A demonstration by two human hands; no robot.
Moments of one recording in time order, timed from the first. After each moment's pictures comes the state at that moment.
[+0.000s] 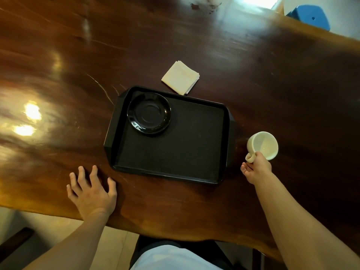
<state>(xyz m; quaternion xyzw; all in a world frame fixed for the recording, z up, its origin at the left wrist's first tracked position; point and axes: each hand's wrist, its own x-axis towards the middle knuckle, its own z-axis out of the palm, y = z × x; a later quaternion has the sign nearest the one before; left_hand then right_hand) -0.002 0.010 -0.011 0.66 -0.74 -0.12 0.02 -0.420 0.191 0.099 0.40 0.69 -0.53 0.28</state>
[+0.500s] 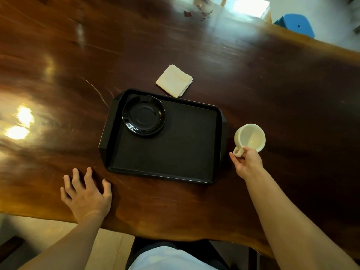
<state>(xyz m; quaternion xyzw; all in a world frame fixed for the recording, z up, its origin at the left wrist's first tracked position) 0.001 0.009 -0.018 0.66 -0.74 -0.12 0.02 -0.412 0.174 0.120 0.38 0.63 -0.62 0.27</state>
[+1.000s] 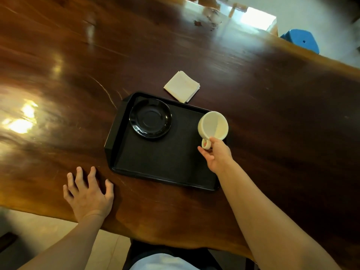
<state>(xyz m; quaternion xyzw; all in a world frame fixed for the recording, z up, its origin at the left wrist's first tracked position) -0.002 0.009 -0.015 0.67 -0.73 -0.13 0.03 -0.359 0.081 0.114 0.27 0.66 -0.59 0.39</state>
